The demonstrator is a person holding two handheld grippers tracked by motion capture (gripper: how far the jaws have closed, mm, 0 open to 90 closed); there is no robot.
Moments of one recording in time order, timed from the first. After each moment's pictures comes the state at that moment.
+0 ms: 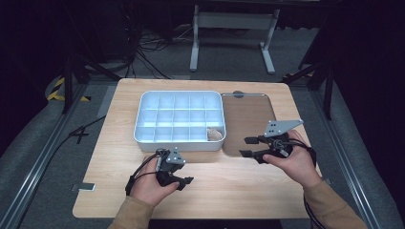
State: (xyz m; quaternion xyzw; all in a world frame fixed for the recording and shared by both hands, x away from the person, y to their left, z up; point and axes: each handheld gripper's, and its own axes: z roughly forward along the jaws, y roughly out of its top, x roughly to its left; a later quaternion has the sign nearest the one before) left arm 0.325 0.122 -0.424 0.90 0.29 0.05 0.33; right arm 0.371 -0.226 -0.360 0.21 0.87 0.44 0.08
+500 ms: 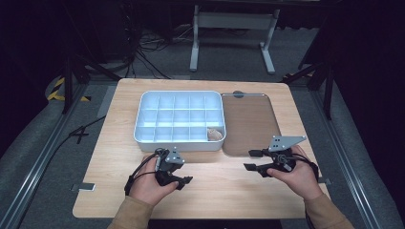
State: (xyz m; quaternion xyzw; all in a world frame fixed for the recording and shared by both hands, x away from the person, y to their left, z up) left arm 0.327 0.124 -0.424 0.90 0.29 0.05 0.32; right arm 0.354 -0.242 -0.402 0.23 0.86 0.44 0.06
